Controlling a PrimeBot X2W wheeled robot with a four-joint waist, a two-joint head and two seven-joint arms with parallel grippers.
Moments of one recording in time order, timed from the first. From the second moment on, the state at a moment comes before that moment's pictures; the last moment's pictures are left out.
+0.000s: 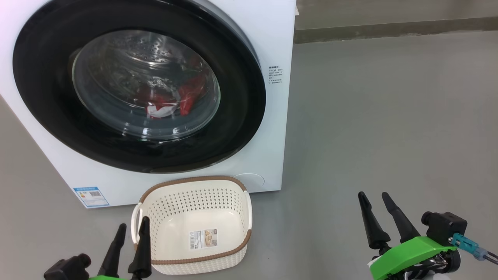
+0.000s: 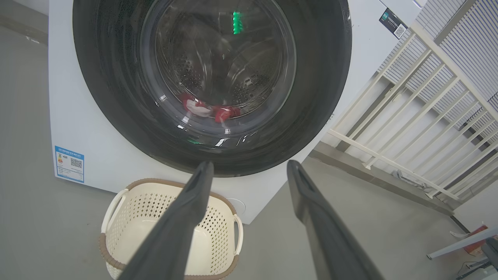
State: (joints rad) left arm -0.03 0.02 0.02 0.26 -0.59 -0.12 -0.15; right arm -0.05 -0.03 0.05 0.30 0.56 0.13 -0.15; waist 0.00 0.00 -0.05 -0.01
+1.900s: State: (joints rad) left arm -0.03 0.04 0.03 0.23 -0.20 -0.12 -0.25; right arm -0.07 -0.04 0.09 0.31 0.18 0.13 -0.25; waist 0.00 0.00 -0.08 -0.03
